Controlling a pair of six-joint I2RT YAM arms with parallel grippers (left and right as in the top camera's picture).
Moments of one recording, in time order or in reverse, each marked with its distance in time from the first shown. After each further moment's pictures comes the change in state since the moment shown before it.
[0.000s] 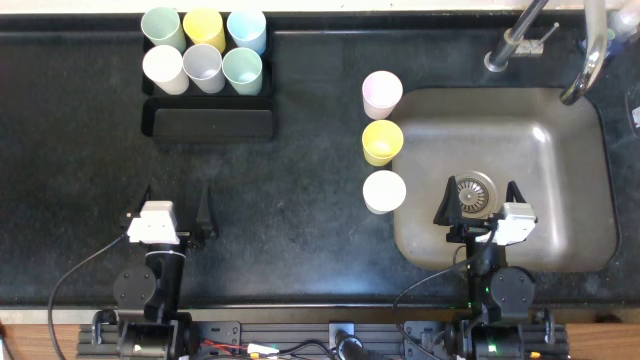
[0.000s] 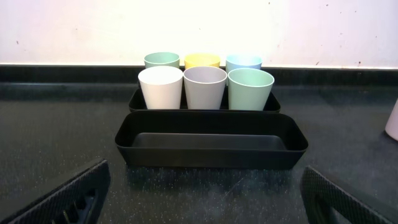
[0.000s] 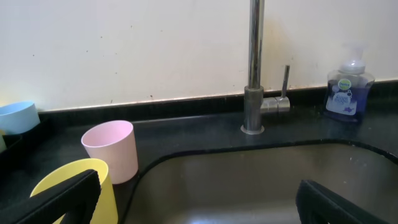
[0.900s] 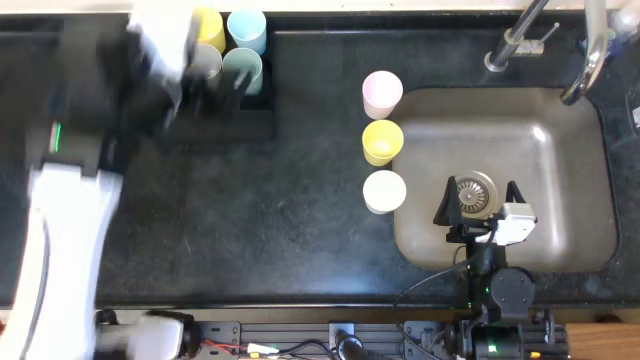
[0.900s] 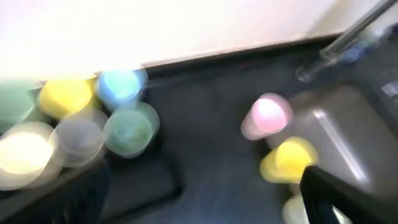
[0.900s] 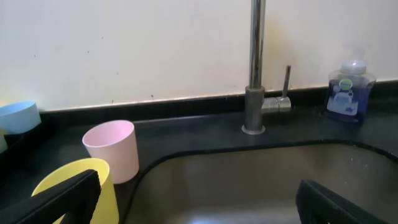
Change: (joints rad) left arm -0.137 1.452 1.668 -0.772 0.385 -0.008; right arm 0.000 -0.003 0.000 -0.002 0.000 0.000
